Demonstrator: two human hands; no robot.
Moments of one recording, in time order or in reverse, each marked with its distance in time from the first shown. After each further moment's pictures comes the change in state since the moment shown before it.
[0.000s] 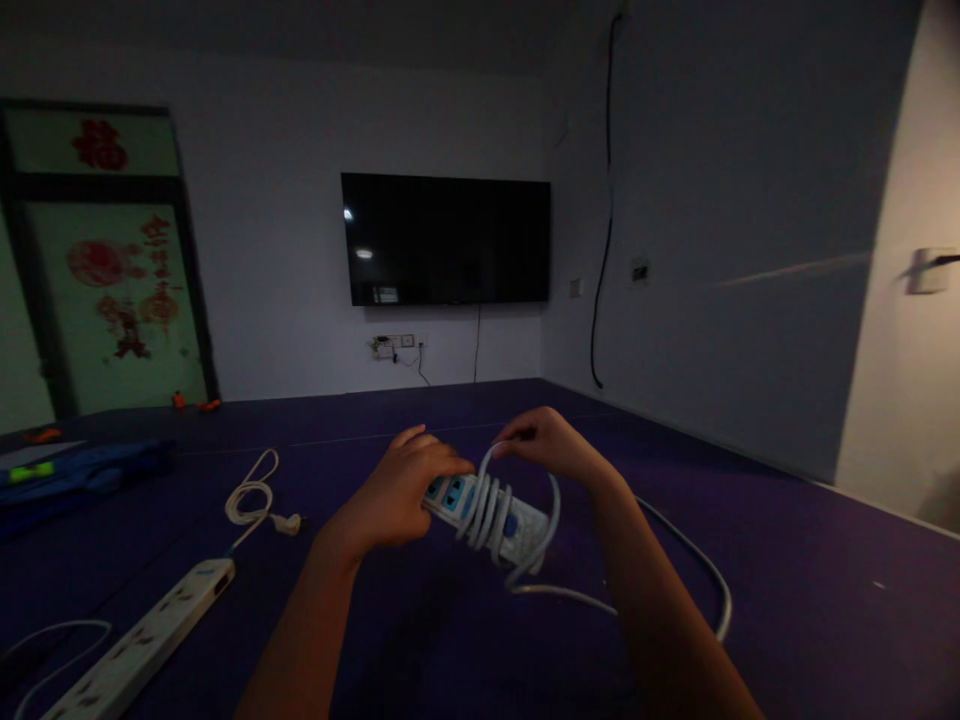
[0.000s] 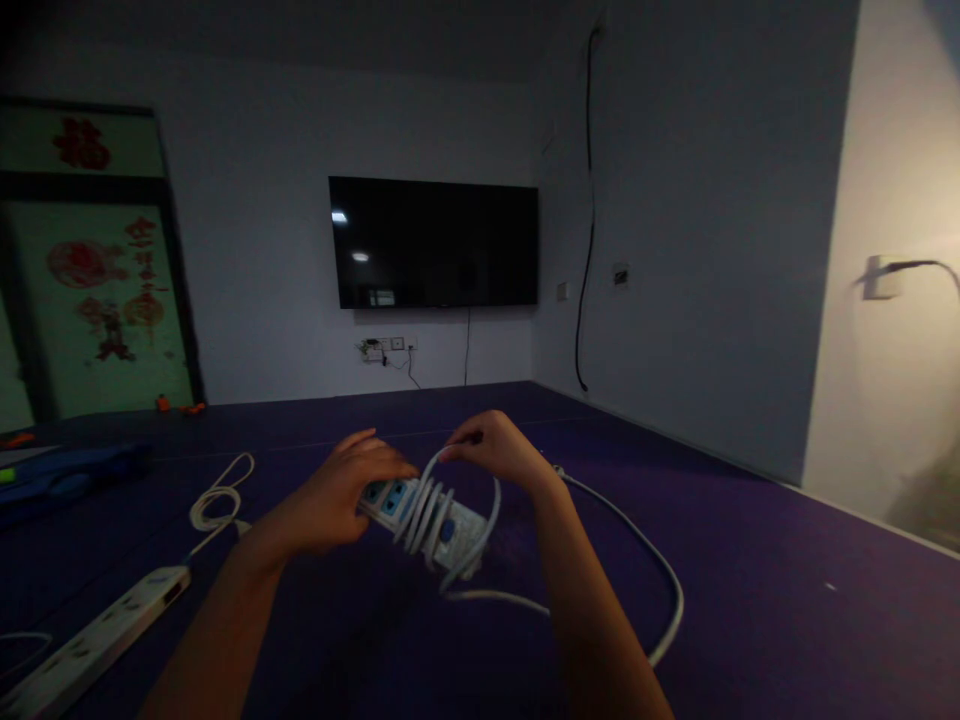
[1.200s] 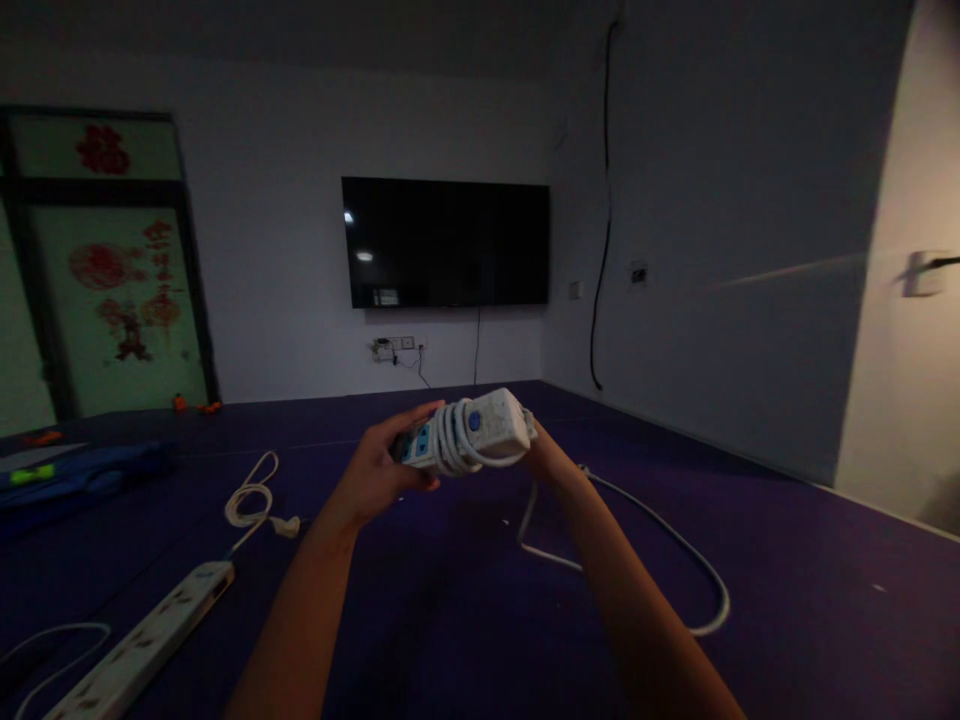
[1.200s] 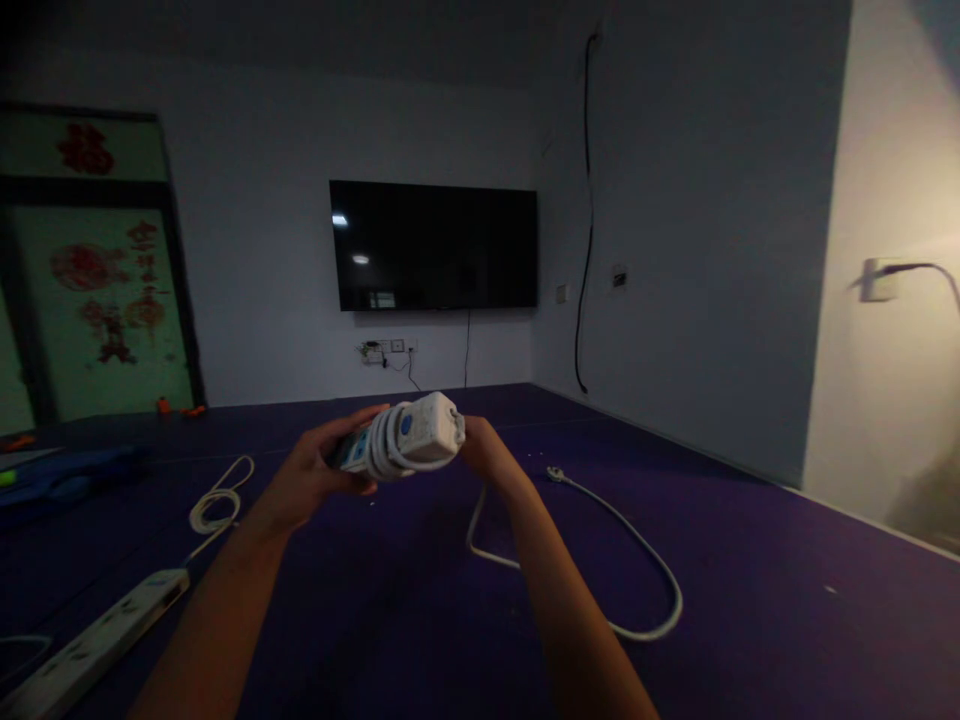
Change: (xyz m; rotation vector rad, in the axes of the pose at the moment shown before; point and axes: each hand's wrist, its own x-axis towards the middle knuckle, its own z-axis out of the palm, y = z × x) left_hand 0.003 -0.005 -0.007 -1.032 0.410 -0.303; right_hand 0.020 0.024 0.024 0.272 0.104 -0.056
